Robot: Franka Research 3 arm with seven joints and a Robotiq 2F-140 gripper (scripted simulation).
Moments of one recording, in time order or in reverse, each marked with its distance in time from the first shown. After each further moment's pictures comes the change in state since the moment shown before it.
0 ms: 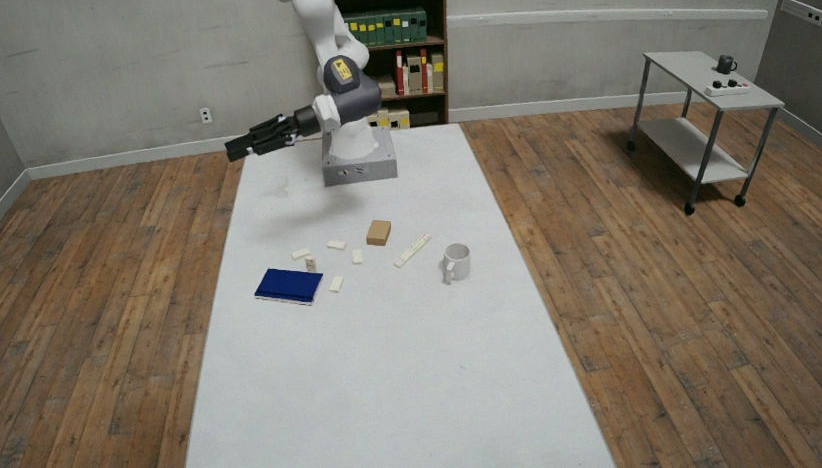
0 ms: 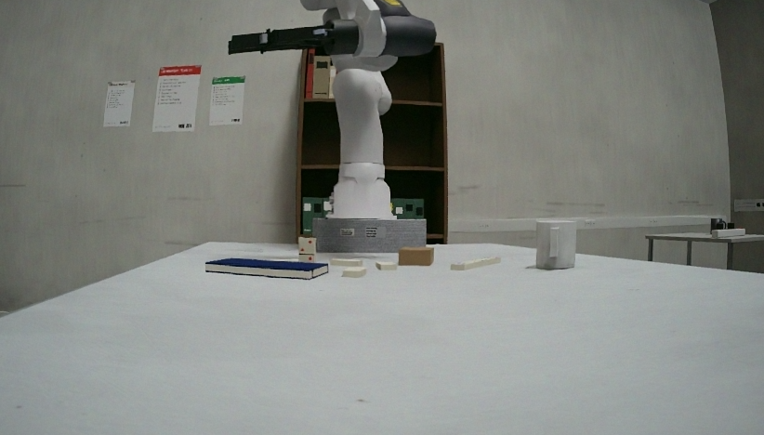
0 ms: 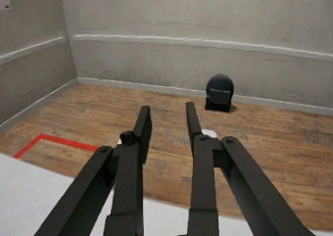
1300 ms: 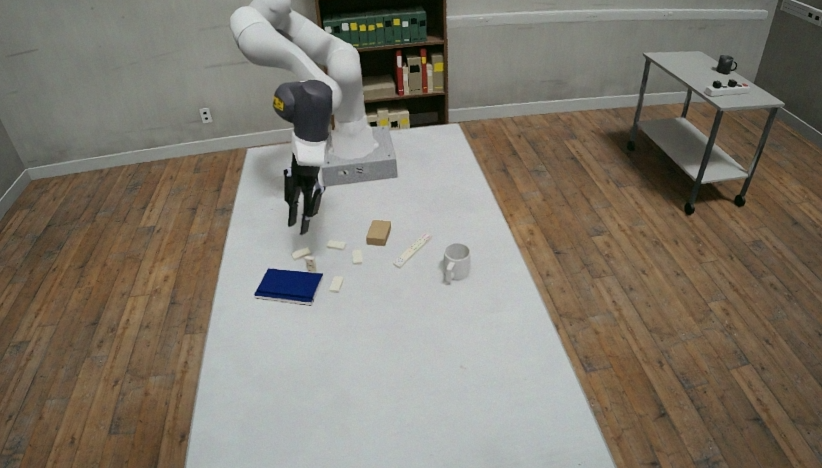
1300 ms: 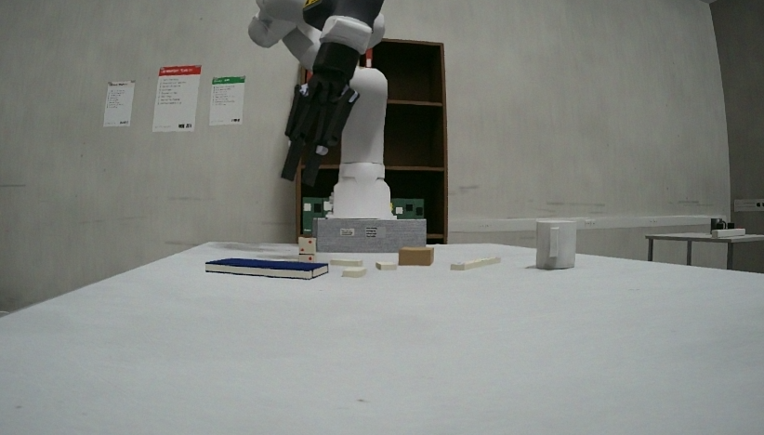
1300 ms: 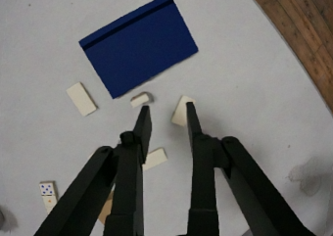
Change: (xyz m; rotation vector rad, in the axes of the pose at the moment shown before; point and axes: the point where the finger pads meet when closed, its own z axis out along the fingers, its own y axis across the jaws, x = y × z) arm -0.237 -0.081 -0.074 0.373 -1.105 -0.499
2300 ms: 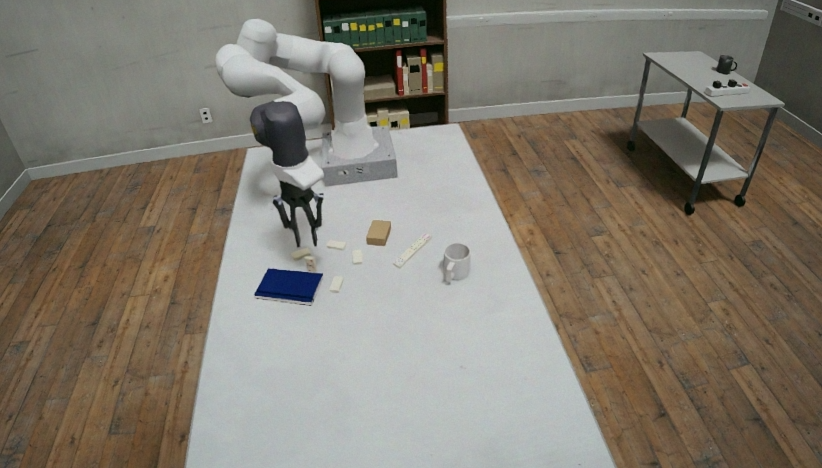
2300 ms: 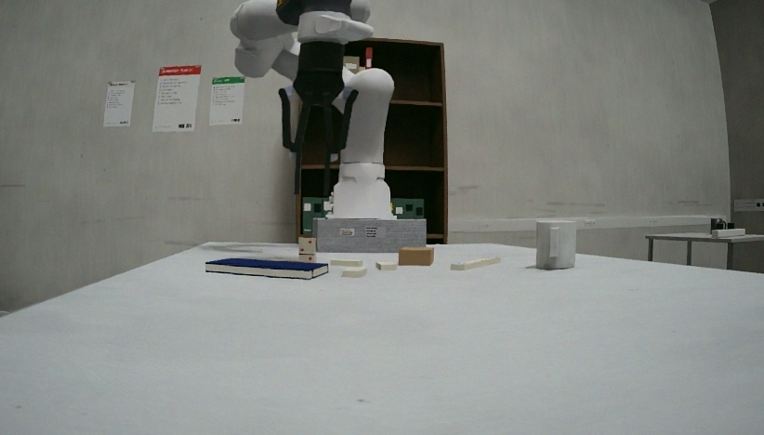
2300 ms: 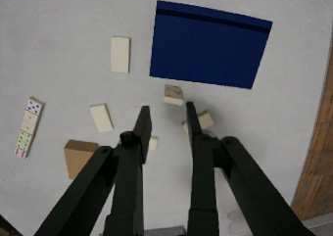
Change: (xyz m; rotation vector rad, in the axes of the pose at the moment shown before) arm 0.021 -0.045 0.016 0.191 -0.202 -0.632
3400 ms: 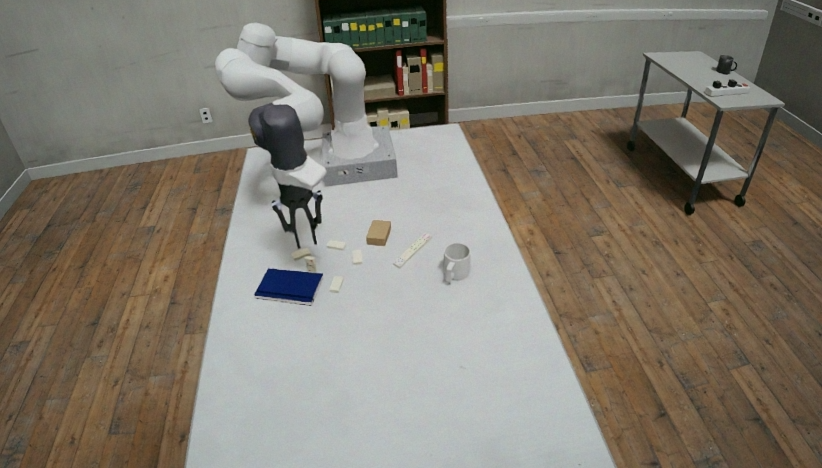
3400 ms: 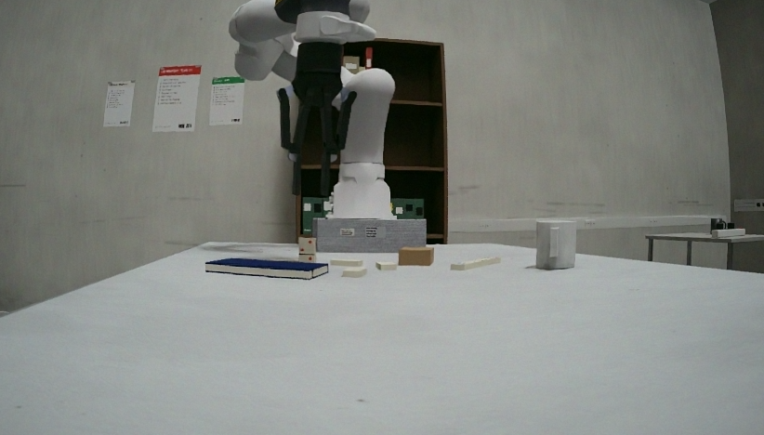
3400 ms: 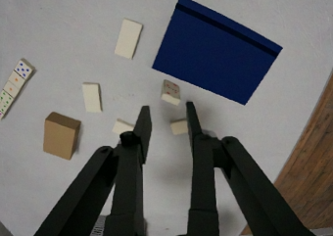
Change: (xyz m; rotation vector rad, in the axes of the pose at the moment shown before) arm -0.001 0.002 0.001 0.005 -0.035 -0.255
